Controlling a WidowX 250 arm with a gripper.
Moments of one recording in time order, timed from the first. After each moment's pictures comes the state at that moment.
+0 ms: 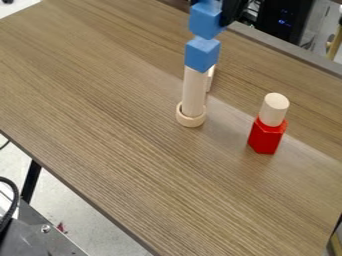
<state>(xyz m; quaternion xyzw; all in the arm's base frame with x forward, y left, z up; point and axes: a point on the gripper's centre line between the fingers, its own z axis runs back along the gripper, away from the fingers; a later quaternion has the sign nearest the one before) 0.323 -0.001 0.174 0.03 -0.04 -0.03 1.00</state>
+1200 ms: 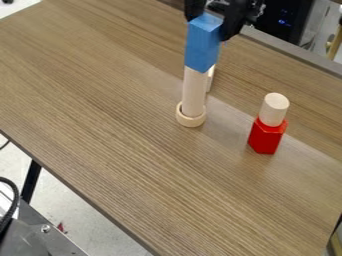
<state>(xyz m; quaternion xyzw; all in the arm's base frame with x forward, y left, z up) 0.327 0.003 0.156 0.04 -0.01 -0.04 1.00</state>
